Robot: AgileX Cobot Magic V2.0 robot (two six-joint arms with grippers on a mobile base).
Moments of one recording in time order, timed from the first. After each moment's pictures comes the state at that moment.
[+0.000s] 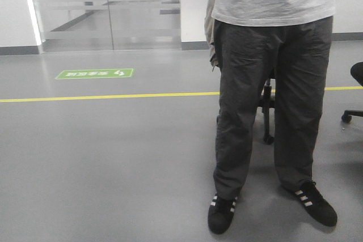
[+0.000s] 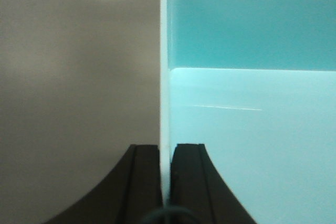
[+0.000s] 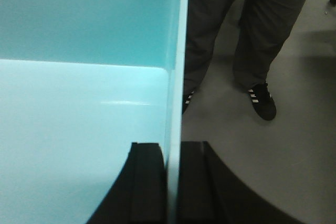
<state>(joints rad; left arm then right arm) -0.65 1.30 -1.39 0.68 0.98 -0.87 0.52 1.31 -1.39 -0.47 0.94 0.65</state>
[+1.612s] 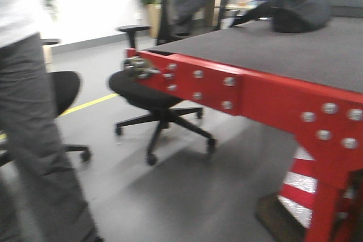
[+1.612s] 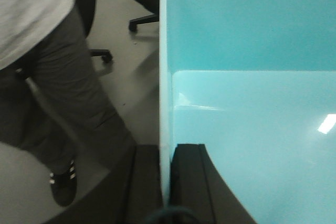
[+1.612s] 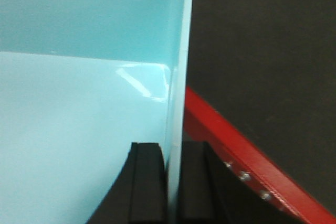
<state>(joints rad) -0.65 1.30 -1.39 0.75 0.97 -0.87 0.52 1.32 -1.39 -0.47 0.90 0.65</state>
